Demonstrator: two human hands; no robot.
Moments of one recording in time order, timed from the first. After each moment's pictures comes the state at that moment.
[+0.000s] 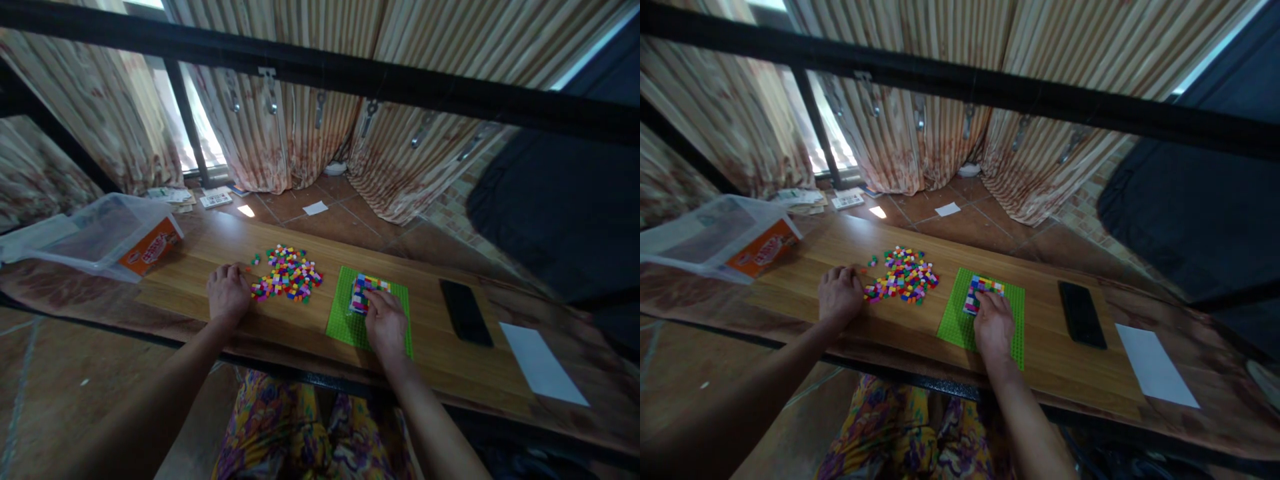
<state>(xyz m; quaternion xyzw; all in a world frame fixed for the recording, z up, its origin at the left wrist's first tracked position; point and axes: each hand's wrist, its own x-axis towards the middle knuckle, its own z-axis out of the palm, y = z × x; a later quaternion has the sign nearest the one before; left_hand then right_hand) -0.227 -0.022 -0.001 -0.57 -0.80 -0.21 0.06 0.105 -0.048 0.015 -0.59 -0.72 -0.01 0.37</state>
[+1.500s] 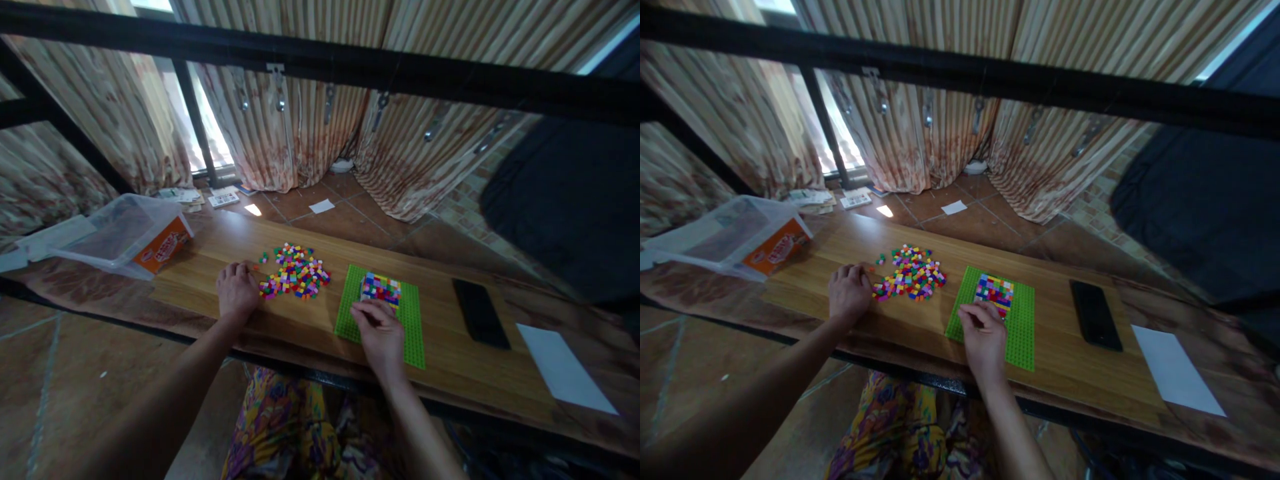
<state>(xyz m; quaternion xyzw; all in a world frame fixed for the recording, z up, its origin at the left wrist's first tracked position) -0.225 -0.023 0.001 -0.56 -0.80 -0.21 0.06 0.064 -0.078 0.024 -0.58 -0.60 0.22 0.52</state>
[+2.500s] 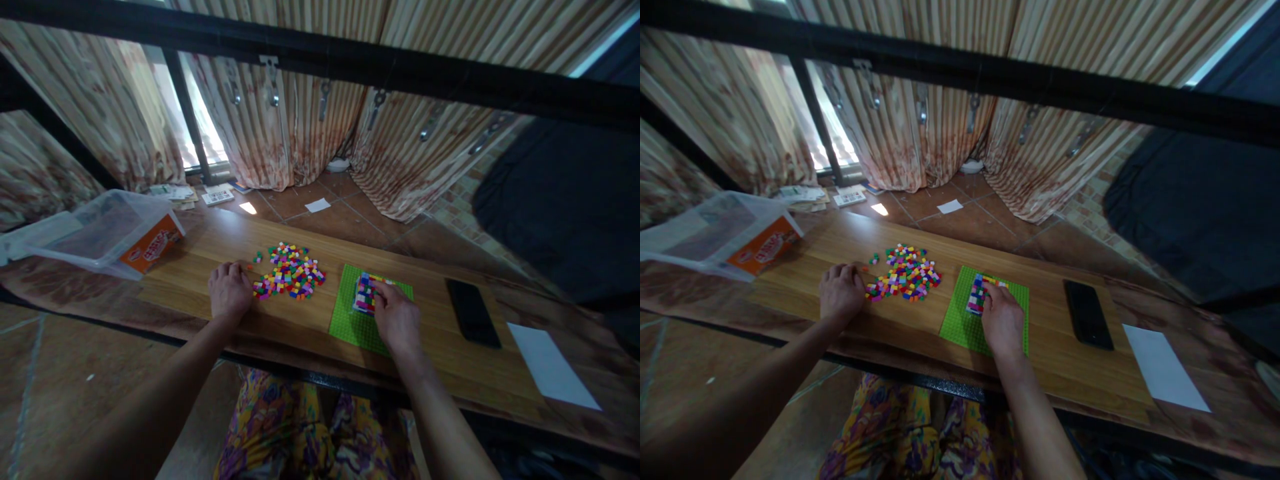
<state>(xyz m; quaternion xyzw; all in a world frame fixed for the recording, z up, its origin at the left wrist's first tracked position) -0.226 -0.022 -0.002 -0.56 -0.80 -0.21 0.06 0.111 -0.037 0.032 -0.63 -0.71 0.02 0.31</state>
